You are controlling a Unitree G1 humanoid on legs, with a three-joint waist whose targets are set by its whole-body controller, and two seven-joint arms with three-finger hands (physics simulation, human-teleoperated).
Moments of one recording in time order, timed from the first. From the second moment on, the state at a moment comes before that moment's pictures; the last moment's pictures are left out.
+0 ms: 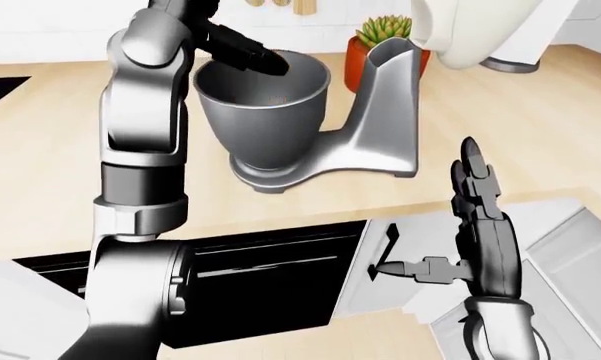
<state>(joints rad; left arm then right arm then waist) -1.24 0.31 0.08 0.28 0.21 0.57 -0.27 0.17 0.01 -0.05 -0.73 -0.29 0.20 0.05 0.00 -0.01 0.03</state>
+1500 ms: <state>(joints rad) -1.22 0.50 0.17 0.36 0.14 0.55 -0.28 0.16 0.00 -0.04 -0.73 -0.30 0.23 0.05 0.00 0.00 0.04</state>
